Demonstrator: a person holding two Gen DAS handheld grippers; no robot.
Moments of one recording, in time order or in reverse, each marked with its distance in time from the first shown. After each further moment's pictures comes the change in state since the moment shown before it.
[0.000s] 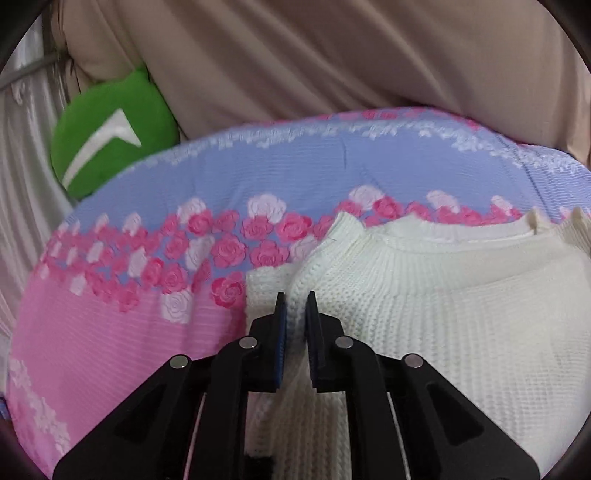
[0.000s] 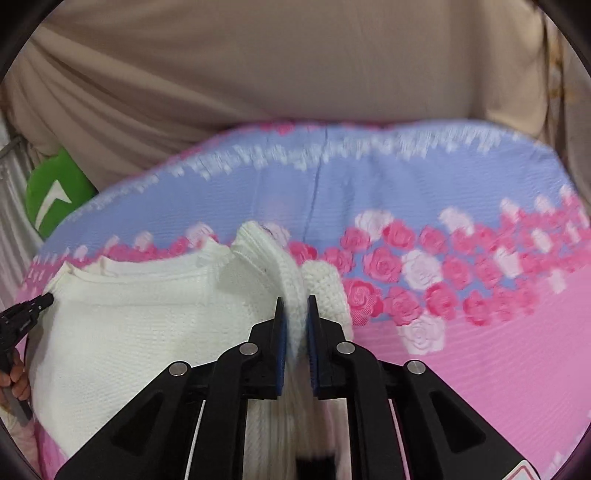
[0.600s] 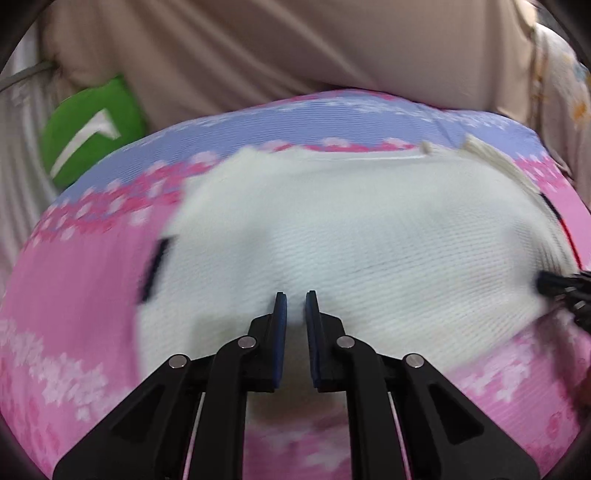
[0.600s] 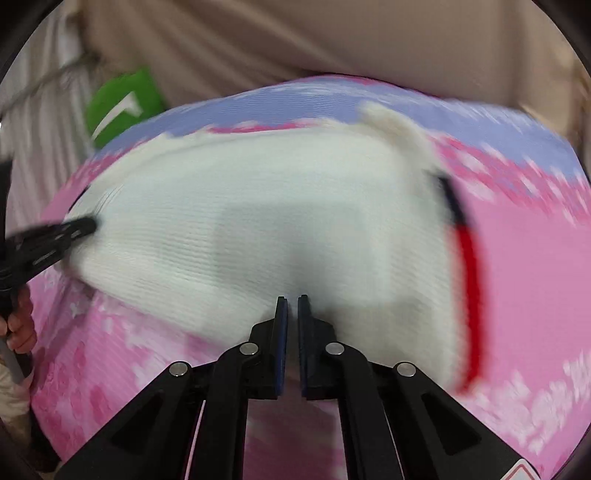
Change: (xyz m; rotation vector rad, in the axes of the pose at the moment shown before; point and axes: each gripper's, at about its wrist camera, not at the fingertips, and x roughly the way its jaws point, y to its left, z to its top) left arm -0.076 -0.034 -0.108 0.033 0.013 -0.104; right arm -0.060 0.027 -0.134 -0.112 0.127 0.115
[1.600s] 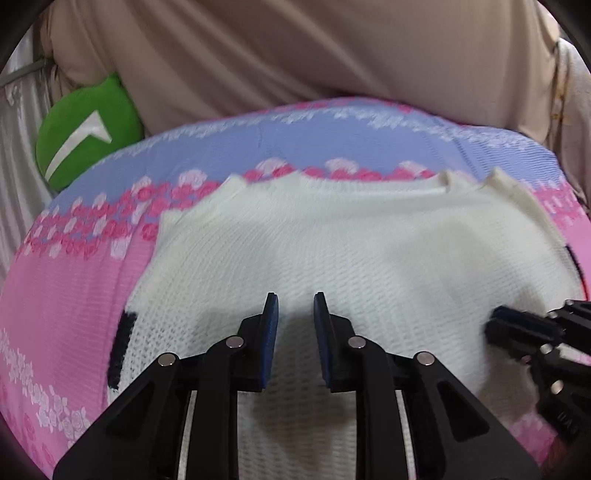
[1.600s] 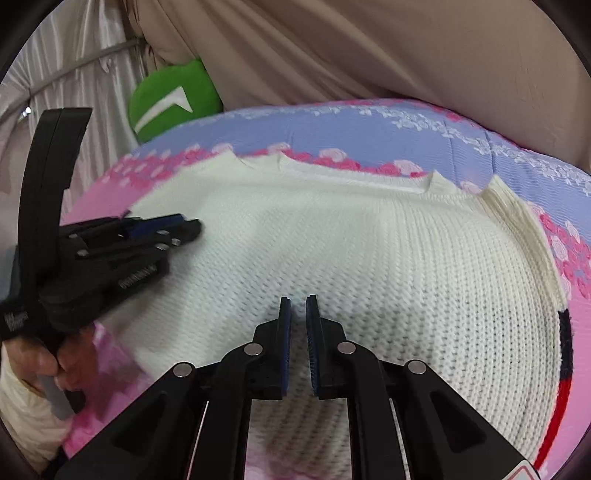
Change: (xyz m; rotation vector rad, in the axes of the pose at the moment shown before) left arm 0.043 -0.020 0.052 -0.040 0.015 -0.015; right arm 0.046 0.105 0.067 -0.186 0.003 0.130
